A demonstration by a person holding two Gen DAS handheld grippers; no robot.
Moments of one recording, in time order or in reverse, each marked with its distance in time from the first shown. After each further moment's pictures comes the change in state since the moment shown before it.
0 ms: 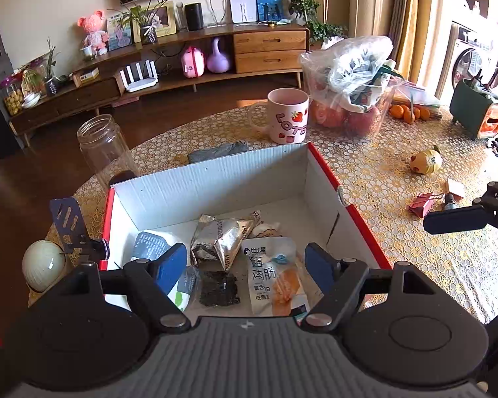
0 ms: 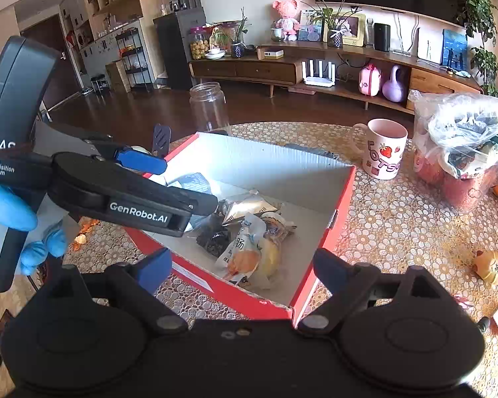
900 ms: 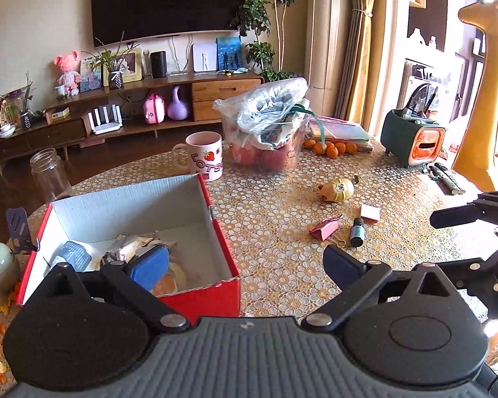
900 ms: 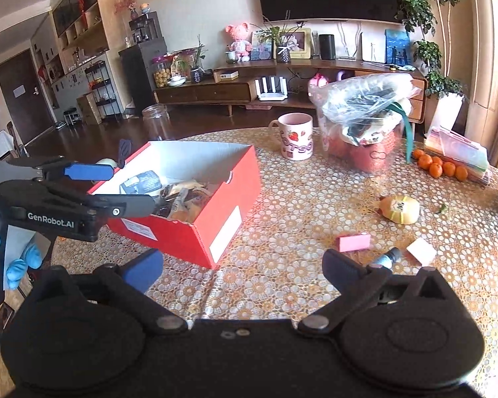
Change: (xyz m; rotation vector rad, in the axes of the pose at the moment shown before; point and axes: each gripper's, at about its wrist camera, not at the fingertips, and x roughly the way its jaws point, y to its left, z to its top) left arm -0.058 -0.116 -0.037 -0.001 -0.196 -0.123; right arm -0.121 -0.086 -0.090 0.107 -0.094 -0.106
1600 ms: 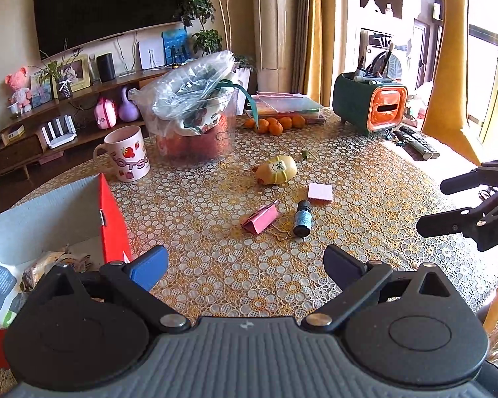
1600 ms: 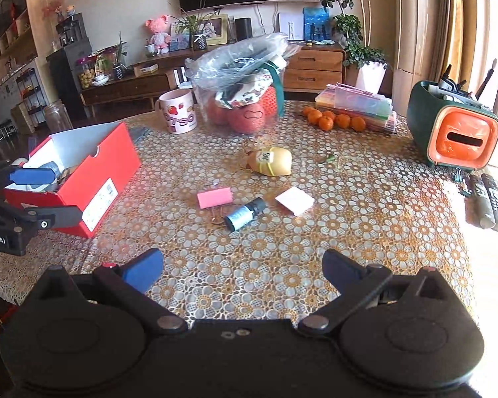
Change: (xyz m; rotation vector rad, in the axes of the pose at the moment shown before) left arm 0.076 -0.093 -0.011 0.136 0.034 -0.088; right arm -0.018 -0.128 -0.055 0.119 0.035 -0.214
